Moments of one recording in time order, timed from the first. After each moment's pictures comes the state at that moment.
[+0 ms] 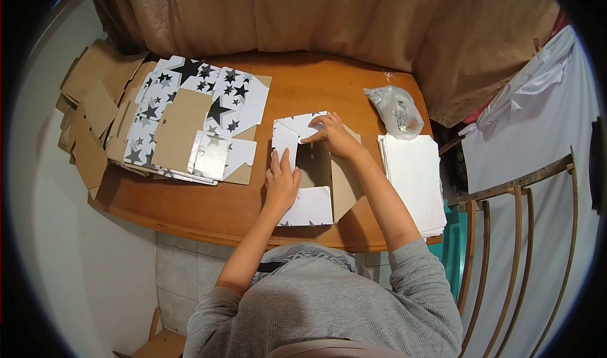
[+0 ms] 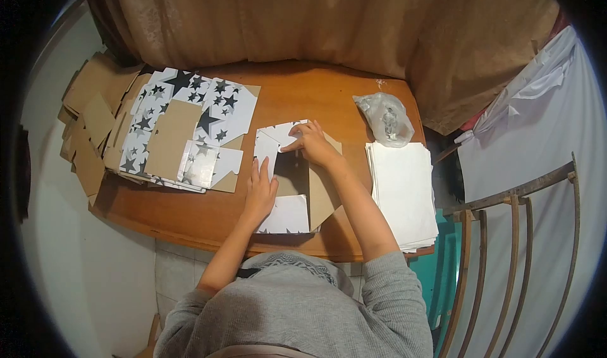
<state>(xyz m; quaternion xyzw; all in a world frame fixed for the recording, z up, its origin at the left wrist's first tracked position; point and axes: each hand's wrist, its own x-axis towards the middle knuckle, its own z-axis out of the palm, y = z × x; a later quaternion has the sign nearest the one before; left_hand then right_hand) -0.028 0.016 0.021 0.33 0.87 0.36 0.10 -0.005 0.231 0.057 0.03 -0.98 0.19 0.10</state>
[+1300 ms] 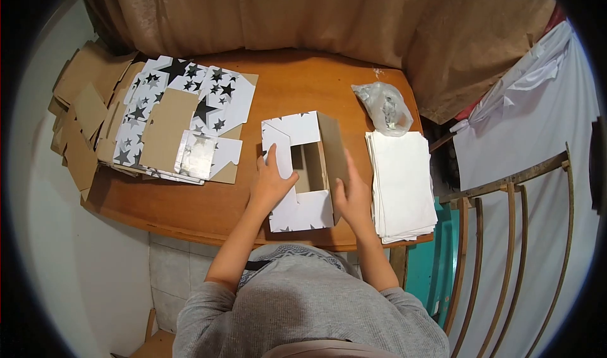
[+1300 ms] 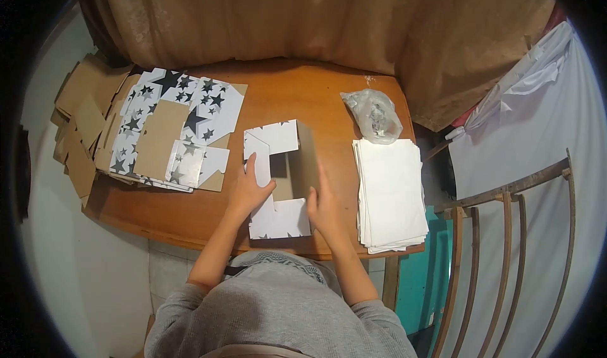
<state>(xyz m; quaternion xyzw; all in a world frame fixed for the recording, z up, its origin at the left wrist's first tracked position) -0.028 0.026 0.057 0.29 0.89 0.32 0.18 0.128 0.140 0.106 -0.26 -0.80 0.46 0.28</state>
